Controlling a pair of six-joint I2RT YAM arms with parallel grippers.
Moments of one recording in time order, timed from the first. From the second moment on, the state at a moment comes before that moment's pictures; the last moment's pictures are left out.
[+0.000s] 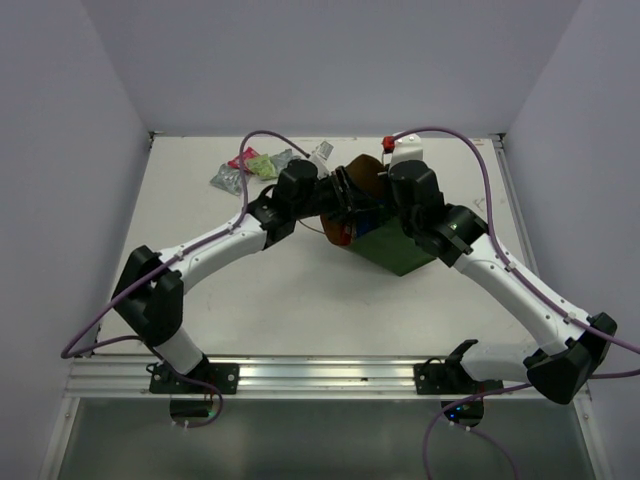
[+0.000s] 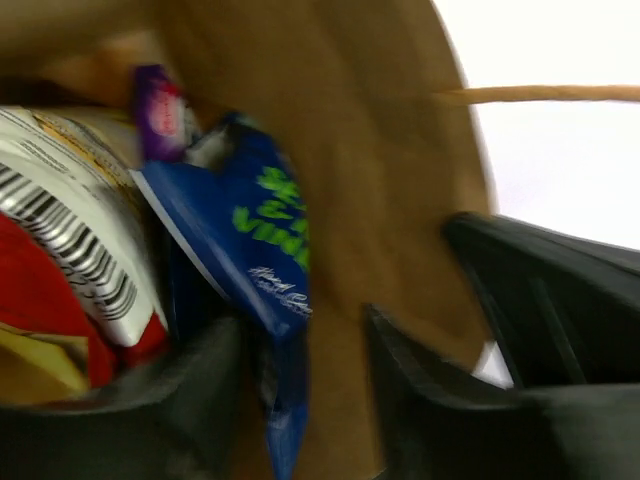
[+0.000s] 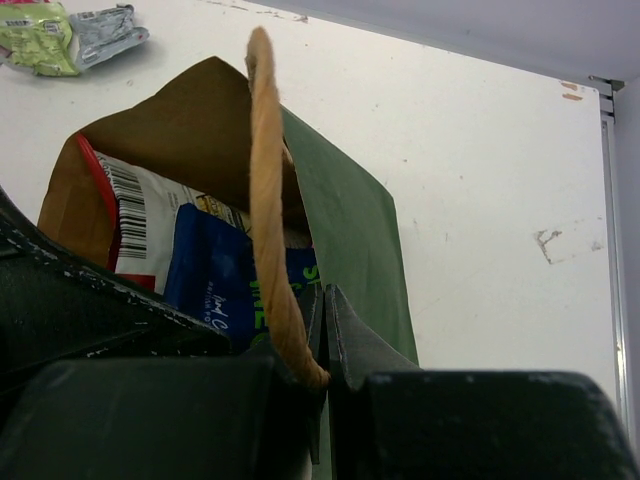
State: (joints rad) left arm -0.72 1.64 1.25 0.08 0.32 -1.06; right arm 0.69 1.25 1.31 -0.53 0.58 0.12
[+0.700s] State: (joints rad) left arm -0.72 1.41 1.73 -0.65 -0.17 -0.65; right arm 0.69 1.25 1.31 -0.53 0.58 0.12
